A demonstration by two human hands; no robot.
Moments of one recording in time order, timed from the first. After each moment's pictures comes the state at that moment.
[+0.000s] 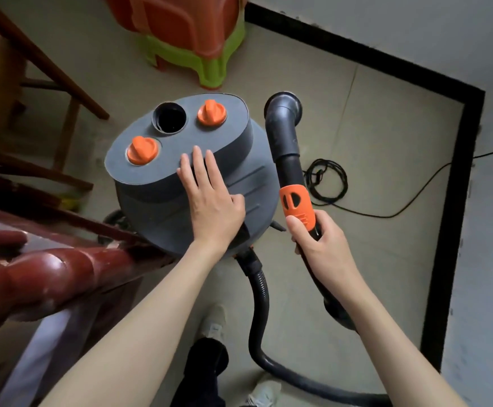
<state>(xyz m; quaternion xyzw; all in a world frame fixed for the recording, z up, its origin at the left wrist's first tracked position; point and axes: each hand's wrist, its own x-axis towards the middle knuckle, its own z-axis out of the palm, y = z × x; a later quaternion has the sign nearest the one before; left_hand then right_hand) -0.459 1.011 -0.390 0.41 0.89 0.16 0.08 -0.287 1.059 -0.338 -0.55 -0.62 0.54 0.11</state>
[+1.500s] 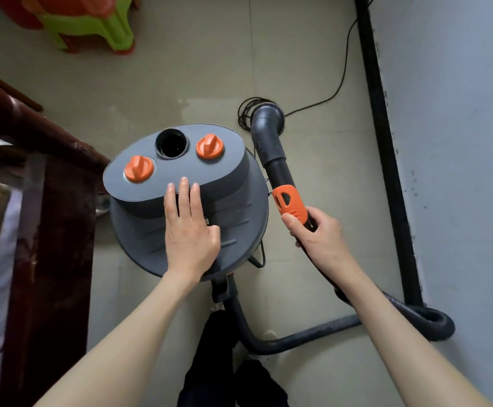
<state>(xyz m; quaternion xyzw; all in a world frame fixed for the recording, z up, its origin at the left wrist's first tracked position) -0.214 0.701 -0.385 0.58 0.80 0.12 0.12 -0.005 0.754 -0.343 -0.64 -0.54 0.52 0.19</state>
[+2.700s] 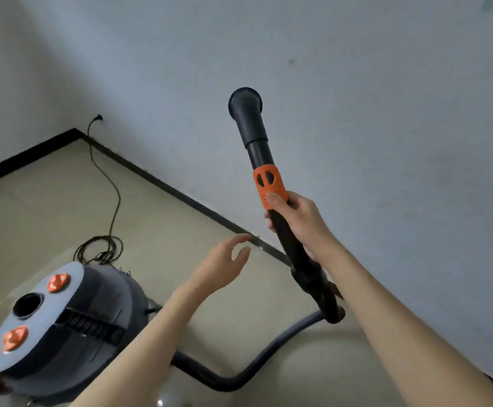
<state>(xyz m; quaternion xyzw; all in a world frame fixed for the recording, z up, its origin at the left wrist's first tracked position) 0.065 0.465 -0.123 0.83 0.31 0.05 0.46 0.206 0.379 -0.045 -0.70 -0.31 0.35 0.54</state>
